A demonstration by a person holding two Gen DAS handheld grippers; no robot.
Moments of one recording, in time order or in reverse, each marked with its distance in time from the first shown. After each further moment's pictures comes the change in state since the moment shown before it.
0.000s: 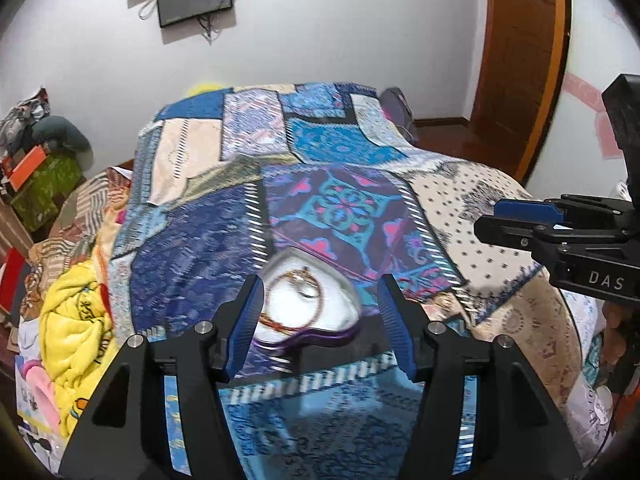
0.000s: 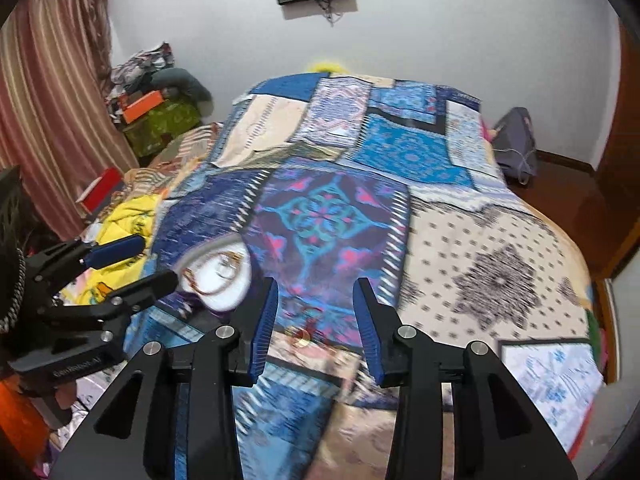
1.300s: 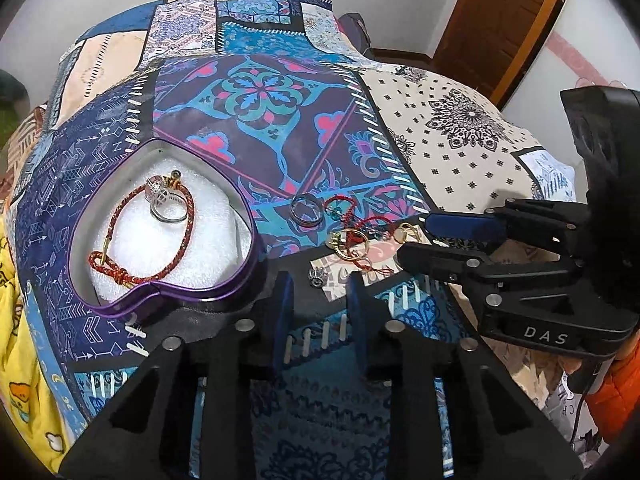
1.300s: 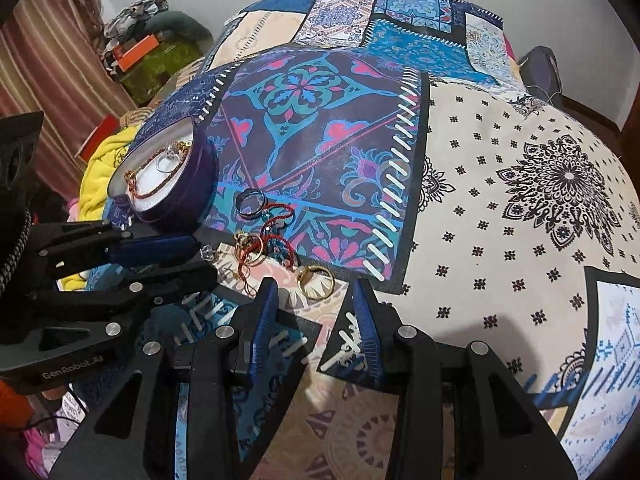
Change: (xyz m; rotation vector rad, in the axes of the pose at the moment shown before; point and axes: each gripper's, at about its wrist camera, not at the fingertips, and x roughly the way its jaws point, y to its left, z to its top) left arm 0.093 -0.035 -0.034 -0.015 0.268 -0.202; right arm 0.067 -0.029 -0.057 0.010 0.231 0.092
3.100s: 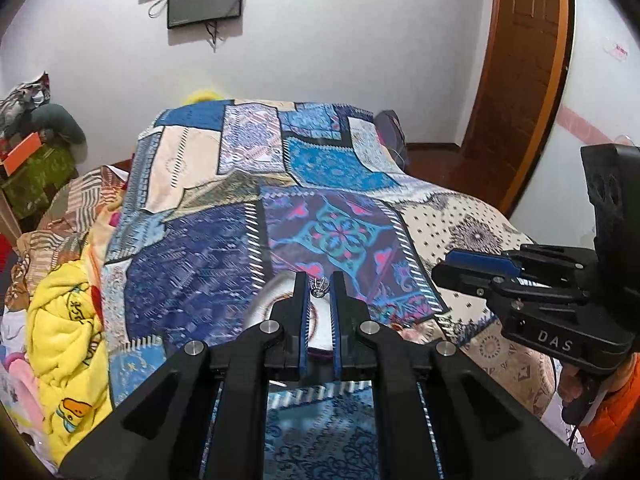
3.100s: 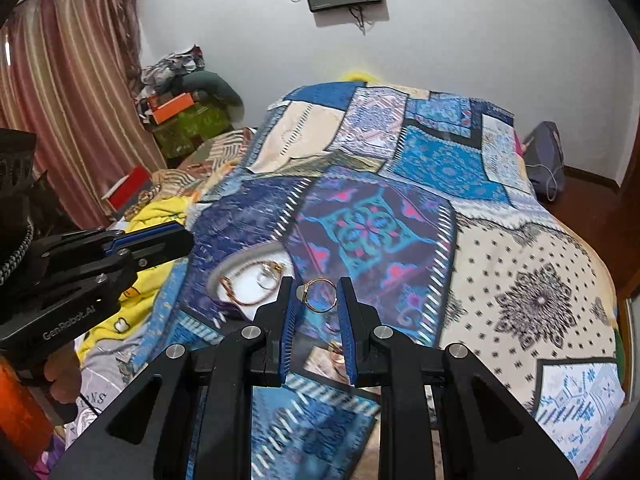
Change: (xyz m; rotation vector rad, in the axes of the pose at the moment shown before) left arm -0.133 0.033 0.015 -0.047 -0.353 0.141; right arm -0.064 0.065 0.048 -0.080 -0.277 0.023
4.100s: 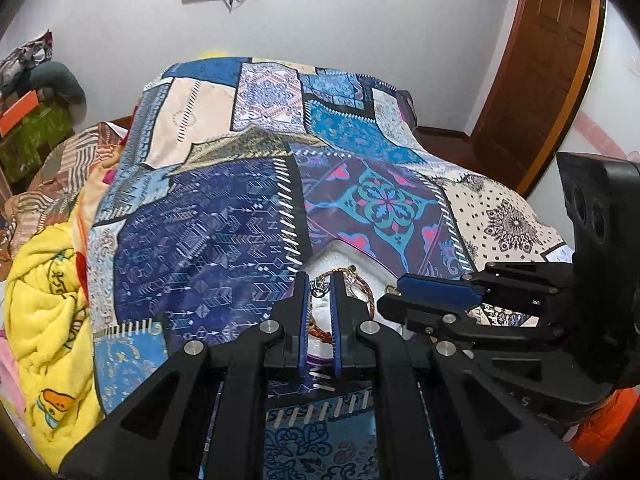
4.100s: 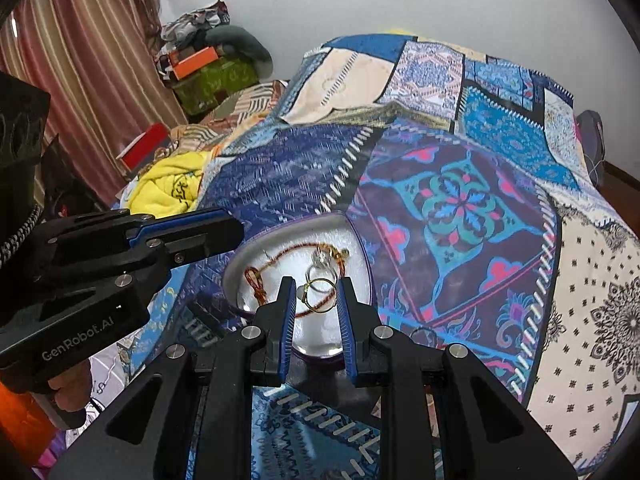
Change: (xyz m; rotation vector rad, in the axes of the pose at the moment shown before) left arm 0.055 0.051 -0.021 -0.077 0.104 -0.030; right arm 0.085 0.036 -0.007 -0.051 0.153 0.084
